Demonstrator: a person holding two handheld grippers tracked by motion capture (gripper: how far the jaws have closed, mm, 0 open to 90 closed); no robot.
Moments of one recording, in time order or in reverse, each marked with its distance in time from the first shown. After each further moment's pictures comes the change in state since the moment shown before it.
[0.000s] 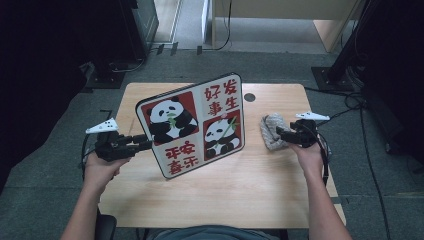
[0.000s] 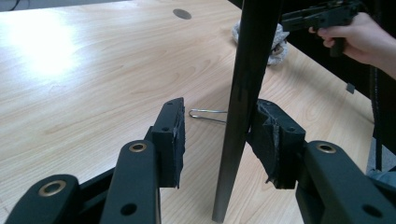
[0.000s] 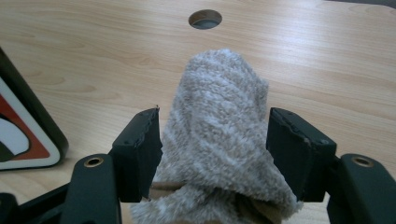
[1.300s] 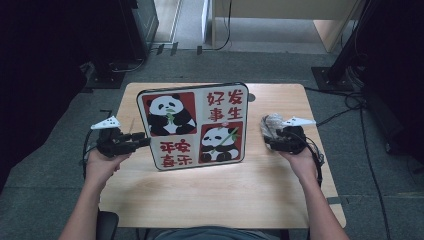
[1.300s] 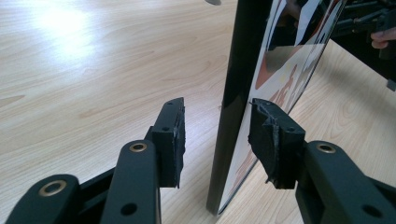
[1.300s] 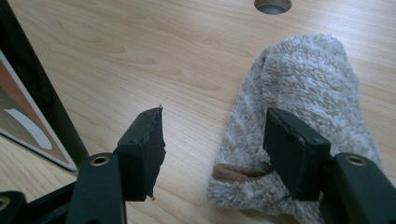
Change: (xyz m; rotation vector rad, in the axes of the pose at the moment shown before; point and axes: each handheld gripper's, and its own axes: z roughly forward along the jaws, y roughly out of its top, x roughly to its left) left arm 0.022 -0.004 0.009 0.038 0.076 -0.025; right arm 0.035 -0.008 0.002 0.057 0.130 -0.114
